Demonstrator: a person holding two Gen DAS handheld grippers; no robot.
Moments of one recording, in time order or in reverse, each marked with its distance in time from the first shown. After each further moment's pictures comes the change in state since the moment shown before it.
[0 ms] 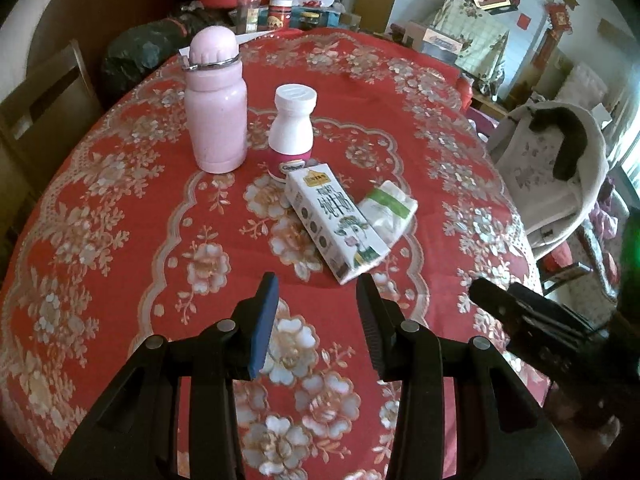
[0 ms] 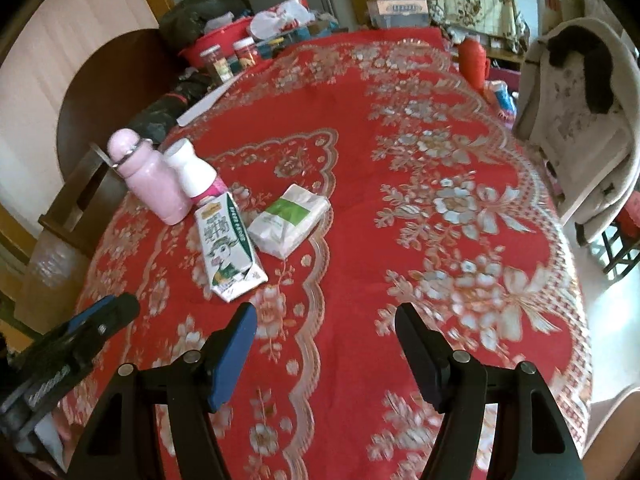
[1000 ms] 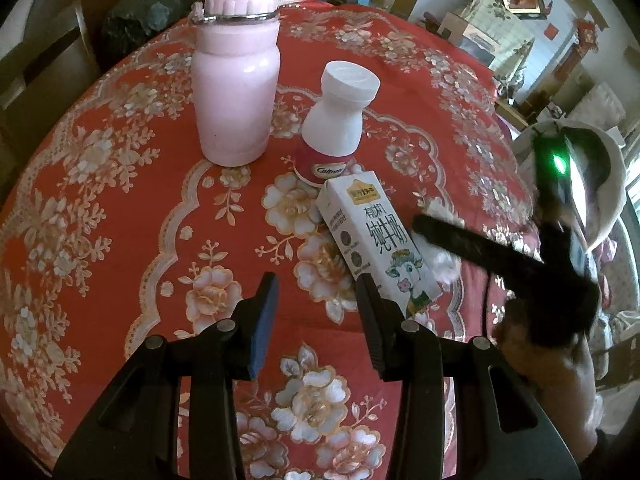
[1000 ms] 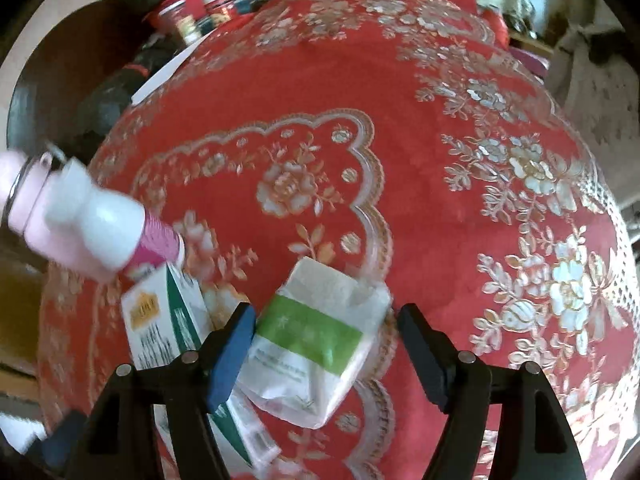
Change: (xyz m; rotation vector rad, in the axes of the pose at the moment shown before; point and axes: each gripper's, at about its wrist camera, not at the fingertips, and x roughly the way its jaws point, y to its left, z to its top) left arm 0.056 0.035 0.032 -0.109 0.090 -0.022; right arm 0.127 0.029 0.078 -0.032 0.118 -0.072
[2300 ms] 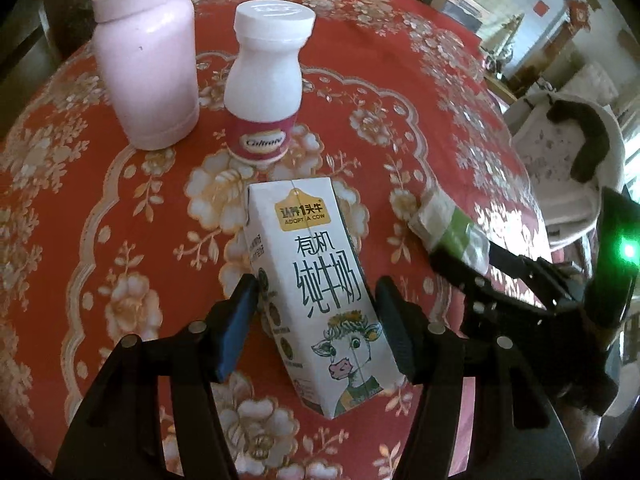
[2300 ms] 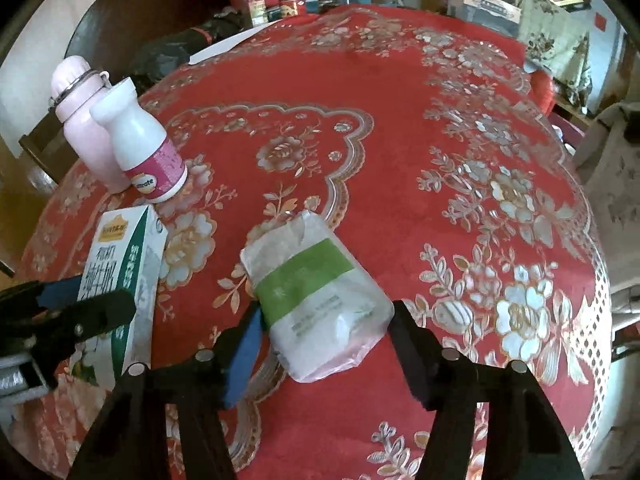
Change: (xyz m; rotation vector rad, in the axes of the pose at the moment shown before) left arm 0.044 -0.034 0.001 0.063 0.084 -0.035; right arm -0.018 -0.031 -0.035 -0.254 -0.063 0.033
